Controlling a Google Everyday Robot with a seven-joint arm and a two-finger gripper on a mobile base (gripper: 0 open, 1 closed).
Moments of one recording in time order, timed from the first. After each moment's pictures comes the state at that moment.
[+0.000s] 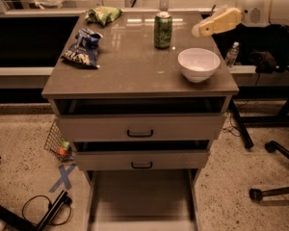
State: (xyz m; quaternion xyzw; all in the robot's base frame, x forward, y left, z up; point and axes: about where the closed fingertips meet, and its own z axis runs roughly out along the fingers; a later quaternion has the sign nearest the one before) arm 0.677 -0.175 1.031 -0.44 0.66 0.15 0.60
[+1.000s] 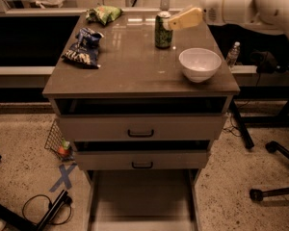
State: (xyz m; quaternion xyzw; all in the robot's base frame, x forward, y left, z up) arm 0.772 -0.132 0.996 -0.38 0.68 0.15 0.60
